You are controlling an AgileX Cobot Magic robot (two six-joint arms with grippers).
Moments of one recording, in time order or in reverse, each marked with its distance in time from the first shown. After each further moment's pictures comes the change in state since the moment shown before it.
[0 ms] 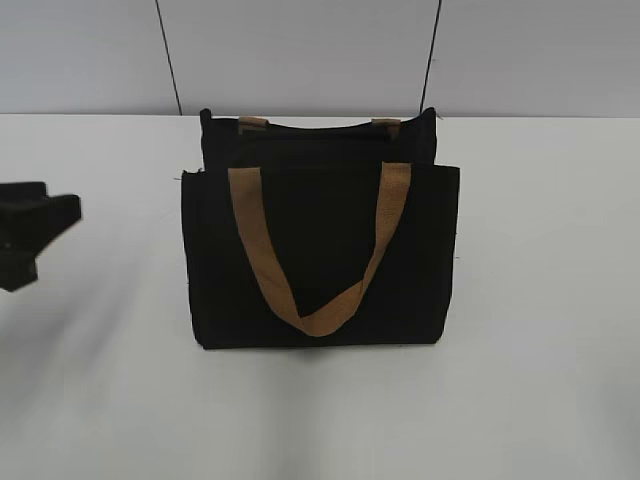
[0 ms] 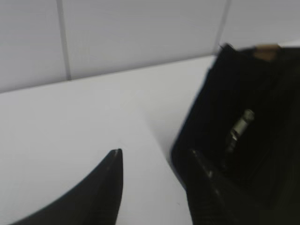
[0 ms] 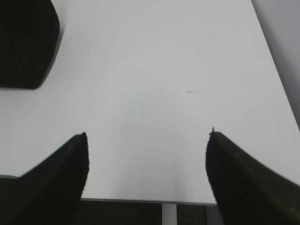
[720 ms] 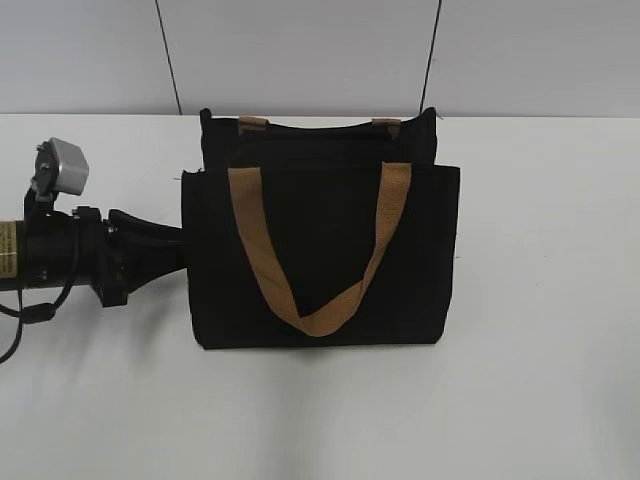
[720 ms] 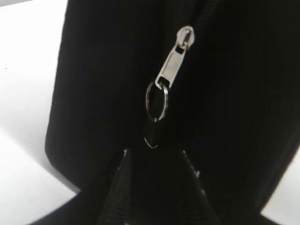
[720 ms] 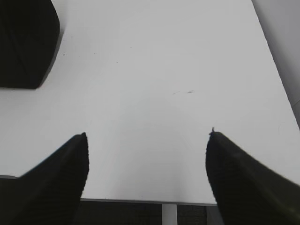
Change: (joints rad) left arm 0.000 0.721 -0.390 0.533 -0.379 -0.078; right arm 0.000 0.000 0.000 0.000 0.000 0.000
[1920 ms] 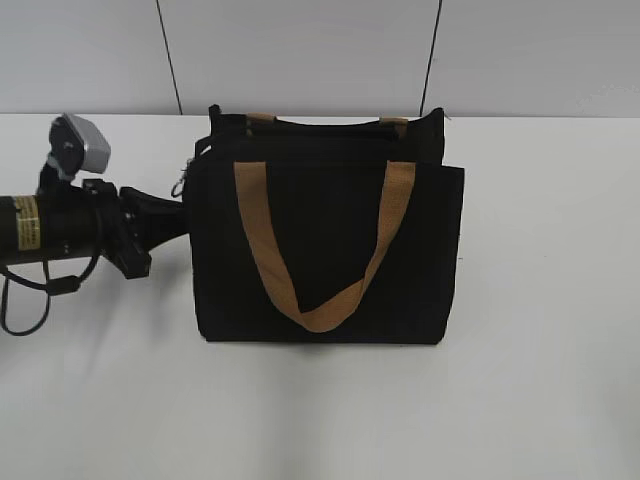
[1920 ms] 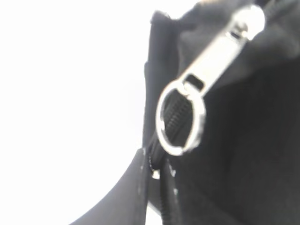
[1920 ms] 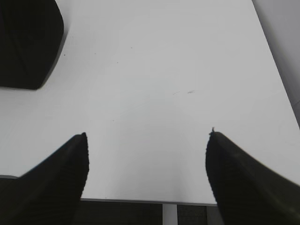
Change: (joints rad) left arm -0.061 0.013 -0.071 -0.129 0.092 0.100; right arm 0.000 0.000 0.000 0.001 0.000 0.000
